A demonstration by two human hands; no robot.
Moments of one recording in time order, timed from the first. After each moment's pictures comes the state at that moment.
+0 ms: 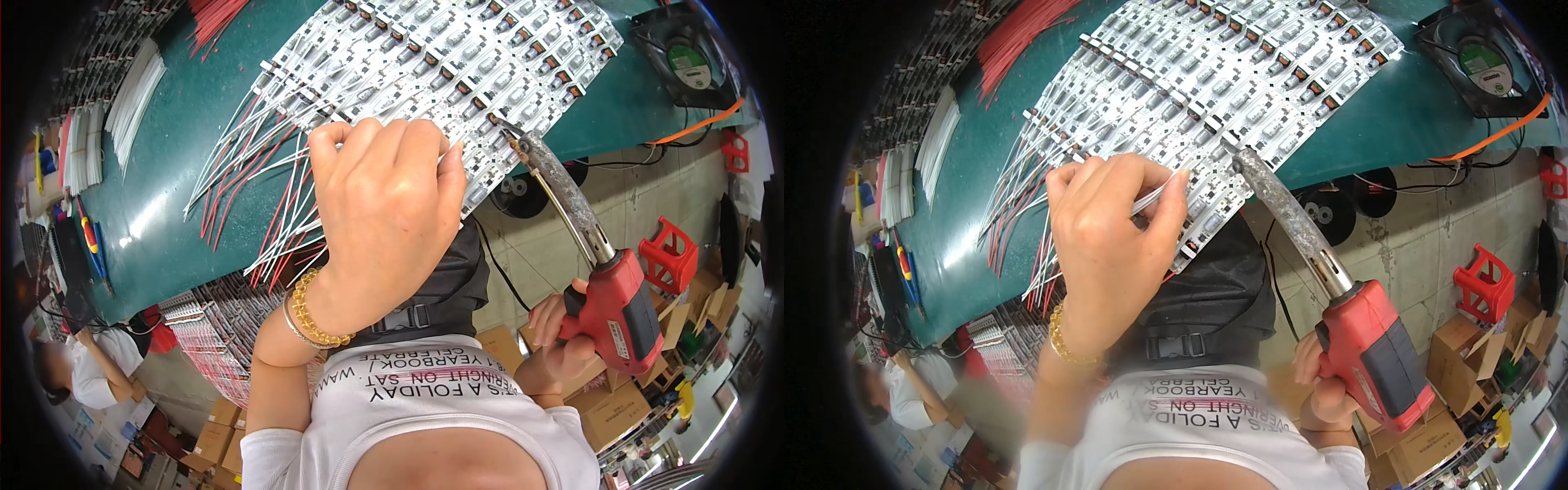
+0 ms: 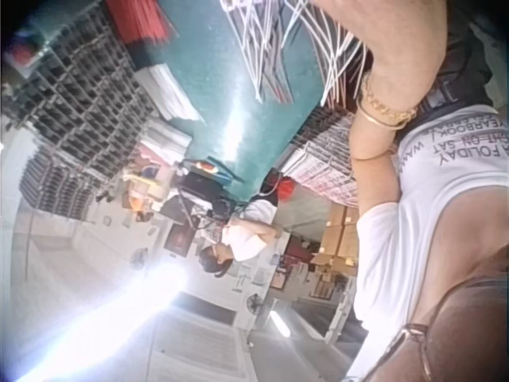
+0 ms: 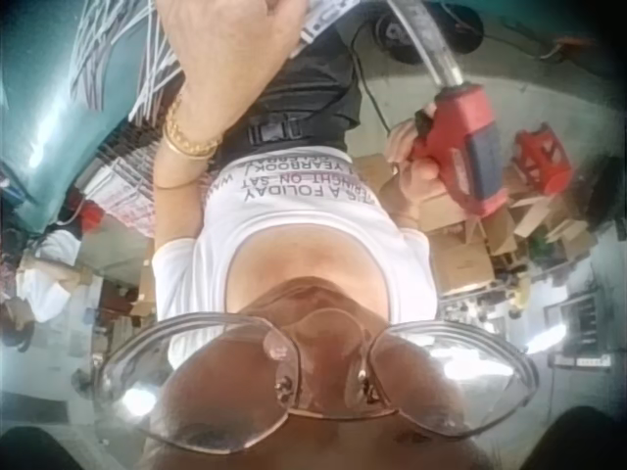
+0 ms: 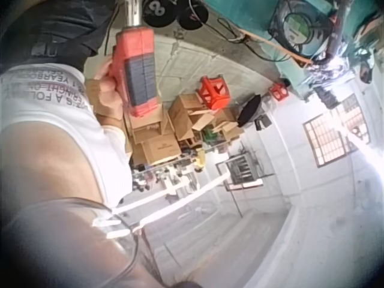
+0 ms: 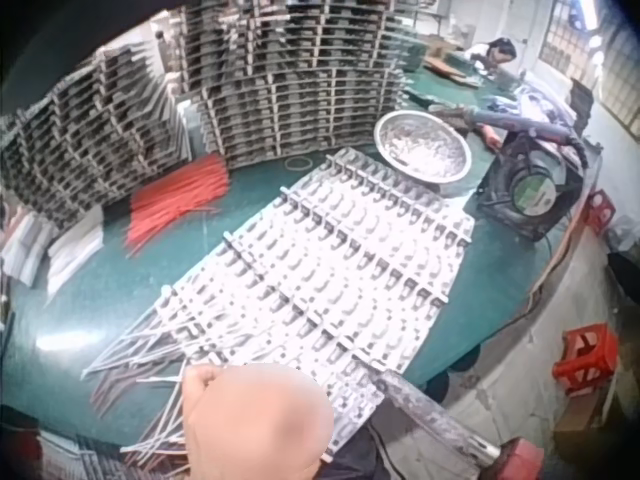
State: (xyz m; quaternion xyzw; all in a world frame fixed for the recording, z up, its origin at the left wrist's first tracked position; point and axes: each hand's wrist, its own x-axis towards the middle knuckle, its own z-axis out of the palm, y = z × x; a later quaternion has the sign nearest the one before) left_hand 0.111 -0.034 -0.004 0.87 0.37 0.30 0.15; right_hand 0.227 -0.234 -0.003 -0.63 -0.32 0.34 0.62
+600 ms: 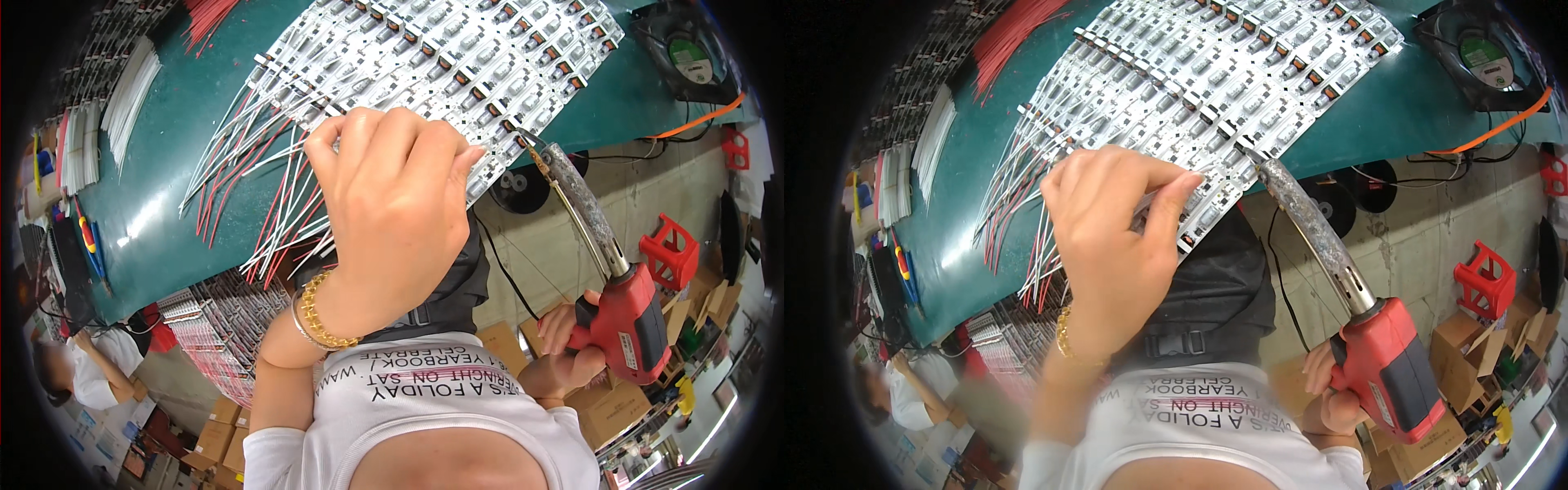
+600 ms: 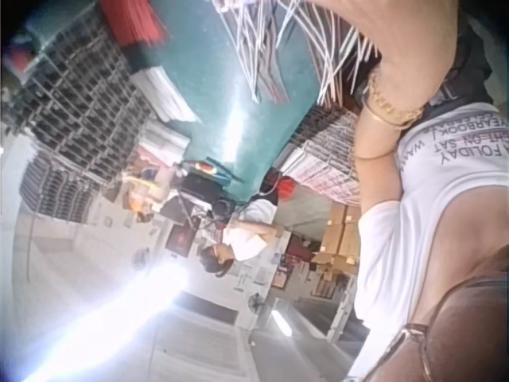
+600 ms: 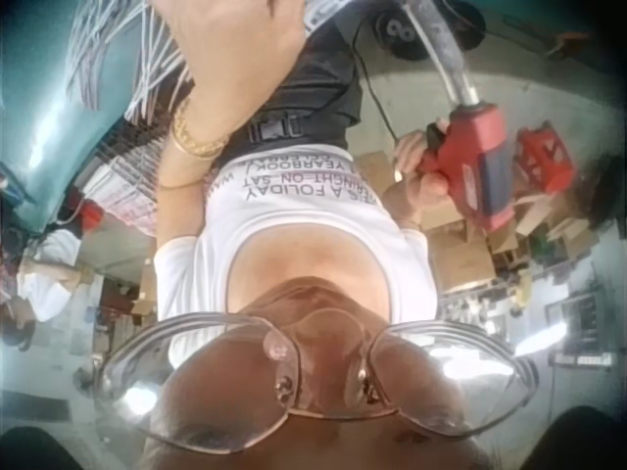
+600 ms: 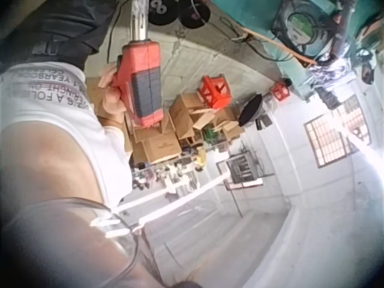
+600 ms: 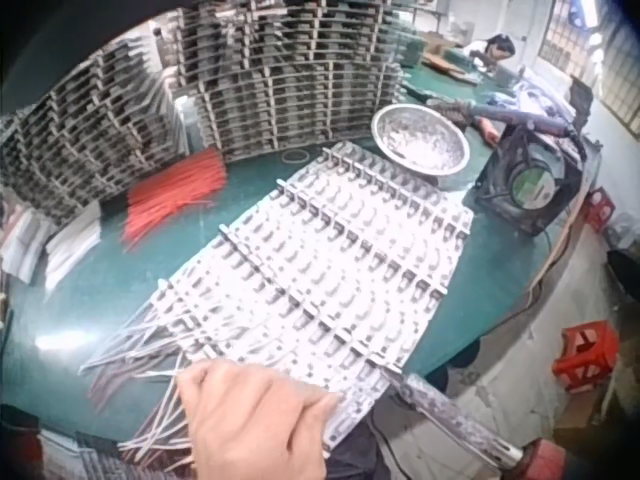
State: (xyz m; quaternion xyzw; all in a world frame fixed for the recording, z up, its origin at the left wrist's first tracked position) left_hand 0.116 -0.041 -0.001 0.85 0.37 0.32 0.16; right_hand 0.226 -0.255 0.001 -0.65 -0.28 0.31 0.64
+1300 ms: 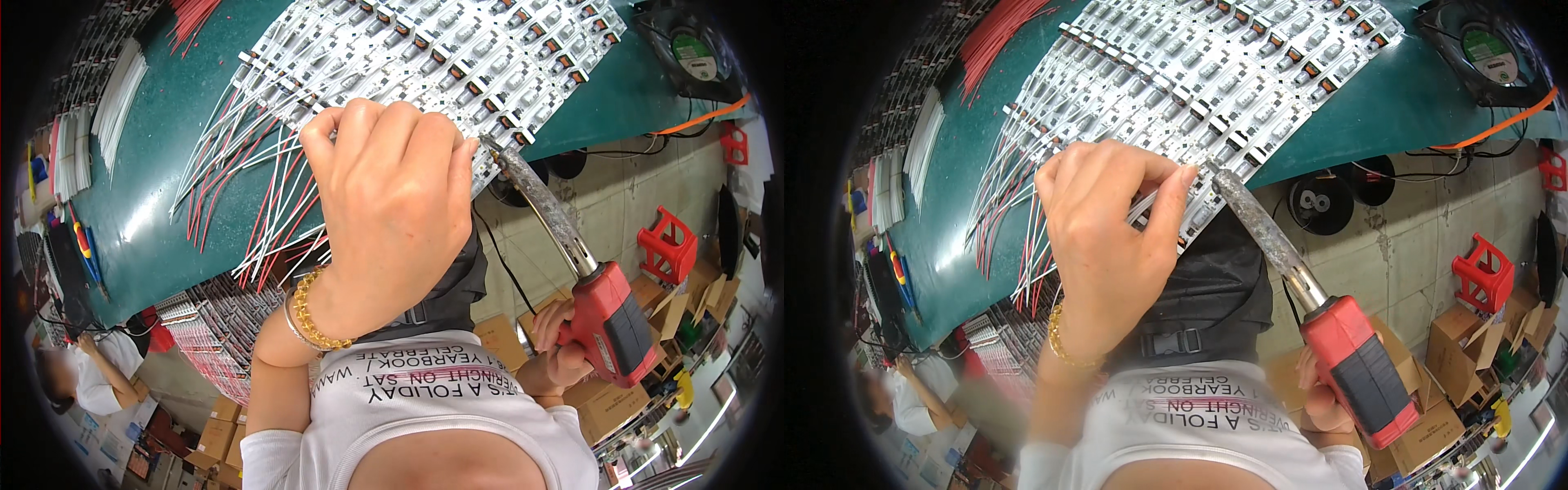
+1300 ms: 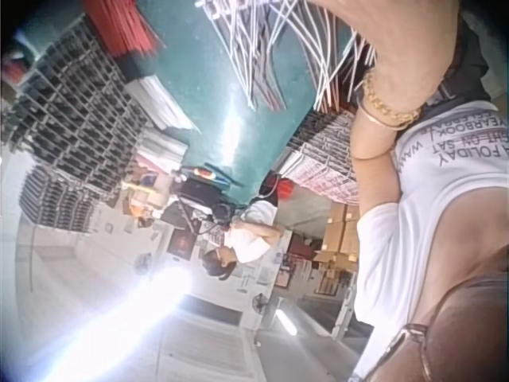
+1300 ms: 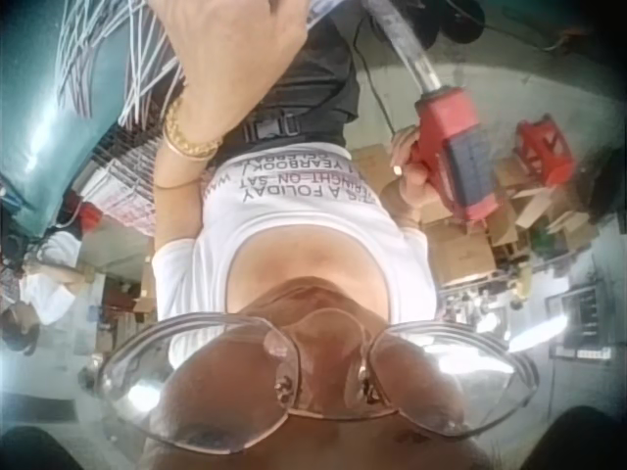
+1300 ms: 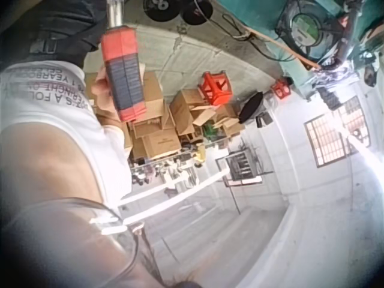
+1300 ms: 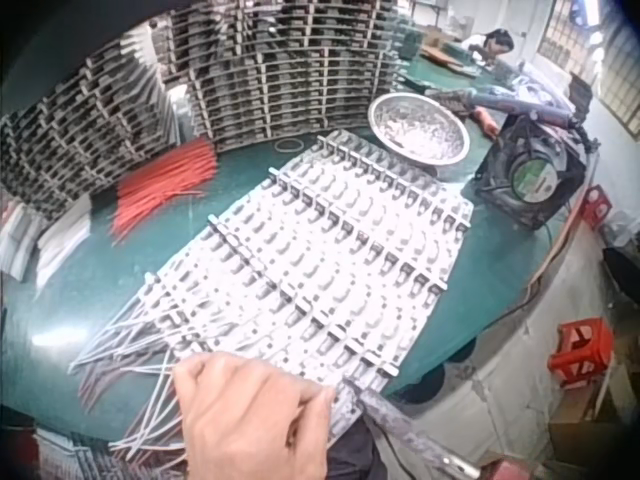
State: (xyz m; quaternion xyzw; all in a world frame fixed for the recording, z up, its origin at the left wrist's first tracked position) left_hand 0.121 -0.038 -0.001 0.87 0.36 0.30 0.18; right_hand 0.230 -0.263 -0.004 -0.67 -0.35 0.32 0.57
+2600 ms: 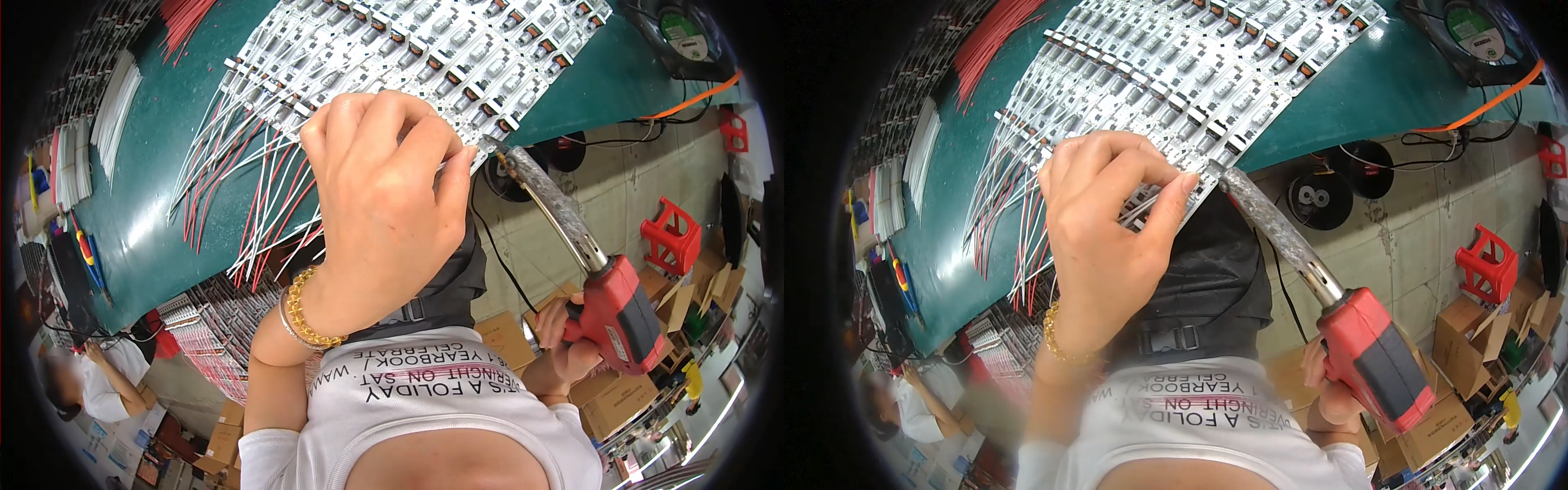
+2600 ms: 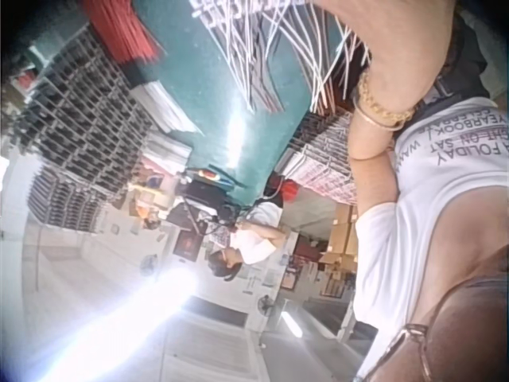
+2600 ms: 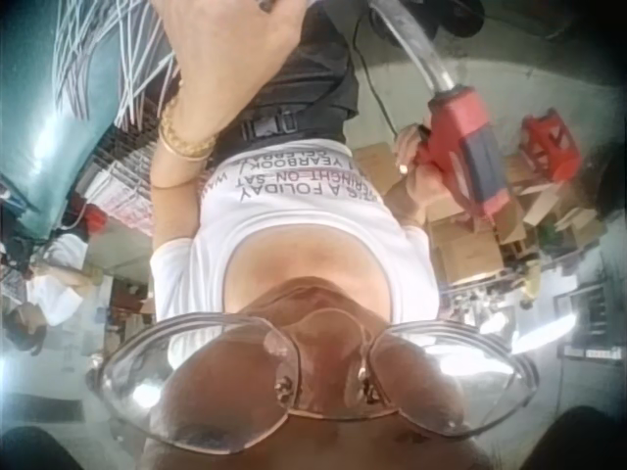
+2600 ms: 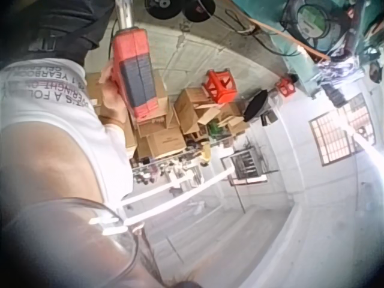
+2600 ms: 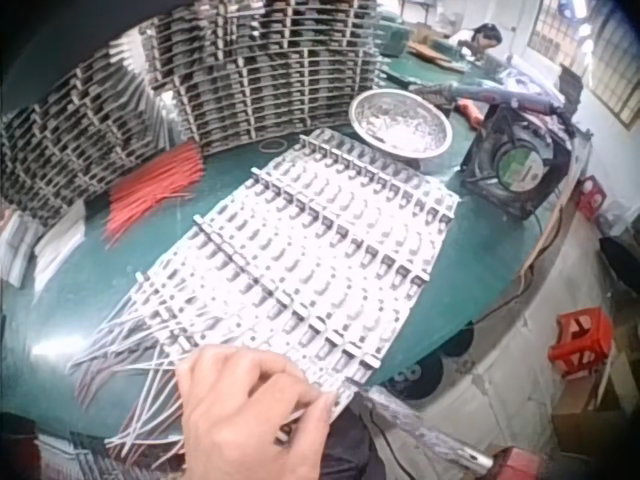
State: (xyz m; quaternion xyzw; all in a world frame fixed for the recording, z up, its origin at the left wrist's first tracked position) left_hand 0.121 -0.043 -0.002 0.87 0.35 0.30 0.20; right_hand 0.232 -0.275 -0.010 -0.65 -0.30 0.33 0.61
